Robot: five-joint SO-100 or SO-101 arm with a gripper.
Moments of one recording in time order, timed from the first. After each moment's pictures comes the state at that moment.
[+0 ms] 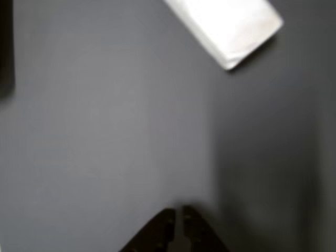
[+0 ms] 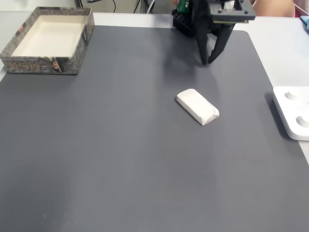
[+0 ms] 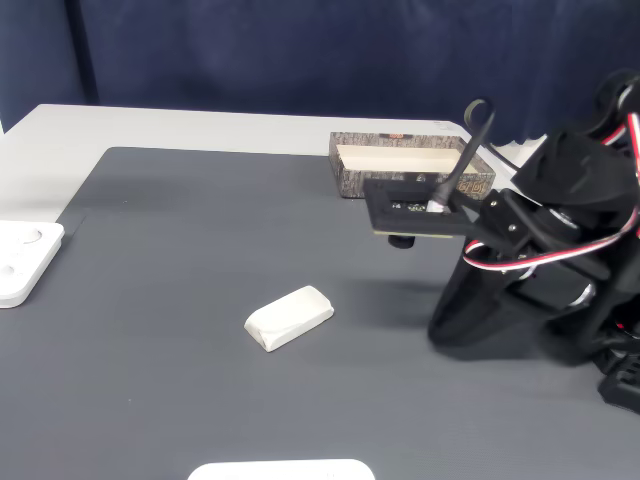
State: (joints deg) arm 10.6 175.0 169.5 76.4 -1.4
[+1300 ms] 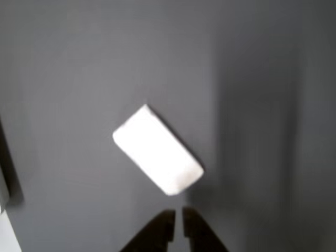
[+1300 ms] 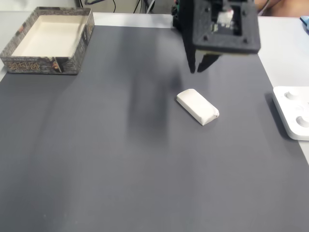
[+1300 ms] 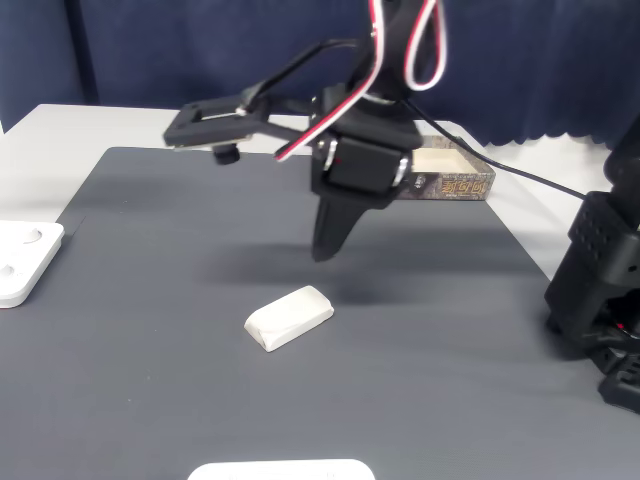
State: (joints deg) arm 16.1 94.9 106.3 72.9 5.2
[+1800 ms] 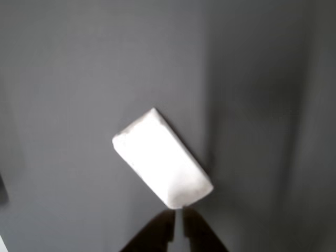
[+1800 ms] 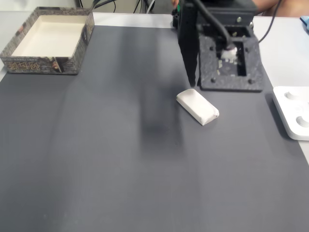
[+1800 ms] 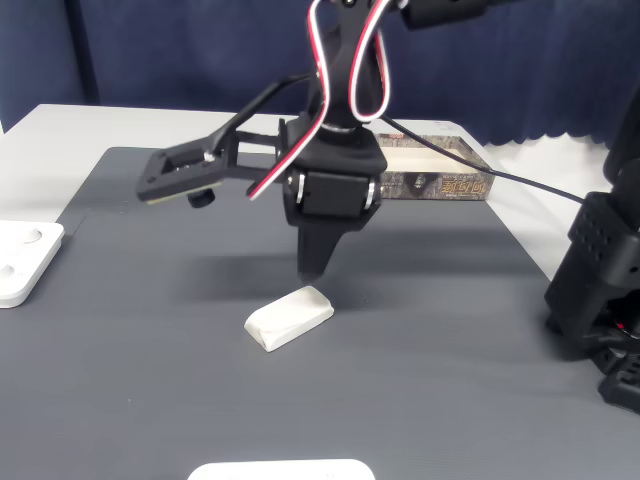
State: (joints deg) arm 14.9 85.6 100.5 74.8 9.1
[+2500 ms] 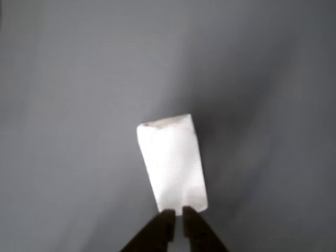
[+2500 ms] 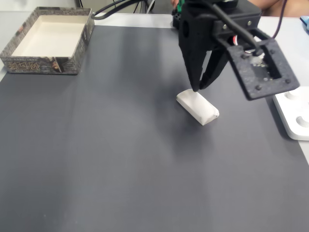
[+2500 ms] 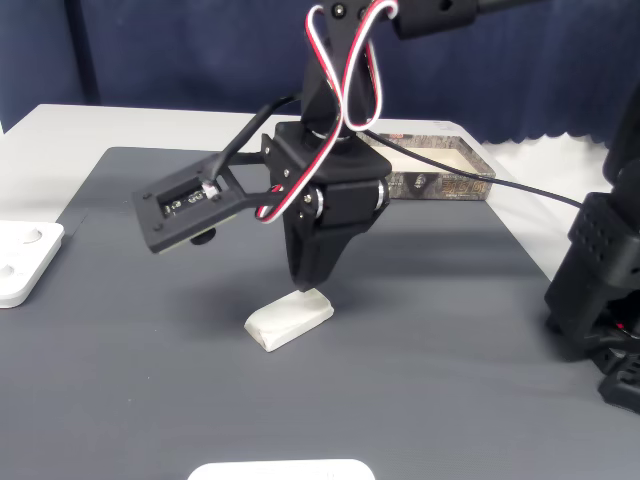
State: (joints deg) arm 14.2 84.5 99.5 75.3 34.5
